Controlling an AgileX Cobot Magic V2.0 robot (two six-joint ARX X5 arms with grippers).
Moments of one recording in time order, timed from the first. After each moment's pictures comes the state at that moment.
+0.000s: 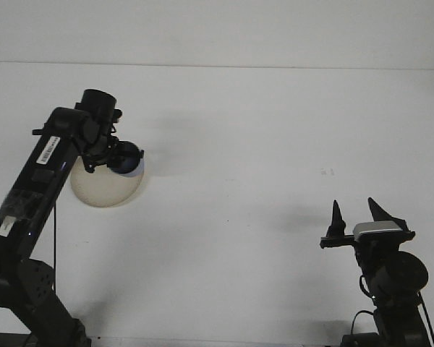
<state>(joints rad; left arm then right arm) -0.14 1.78 1.82 -1.14 -0.08 -0.05 0.09 0.49 0.48 -0.12 -0.03 0.01</state>
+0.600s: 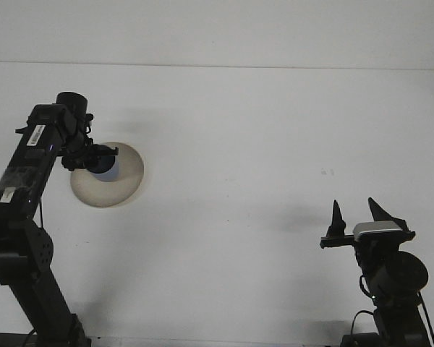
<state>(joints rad) 0.05 1.94 1.82 -1.12 -0.08 -0.03 0.09 0.49 0.48 -0.12 -0.02 0.01</state>
